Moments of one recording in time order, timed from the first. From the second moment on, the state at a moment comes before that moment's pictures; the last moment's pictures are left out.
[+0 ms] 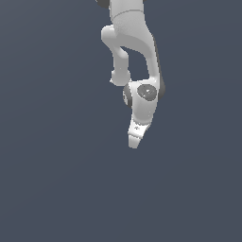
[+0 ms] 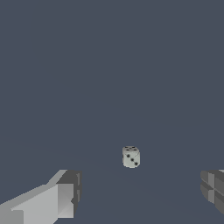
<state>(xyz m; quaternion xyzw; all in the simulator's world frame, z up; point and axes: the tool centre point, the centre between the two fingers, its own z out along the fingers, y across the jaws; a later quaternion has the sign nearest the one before) -0.035 0.089 0.059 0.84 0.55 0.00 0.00</state>
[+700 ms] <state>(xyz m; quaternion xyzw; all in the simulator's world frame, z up) -0.036 0.089 0.013 0.83 0.55 0.00 0.00</state>
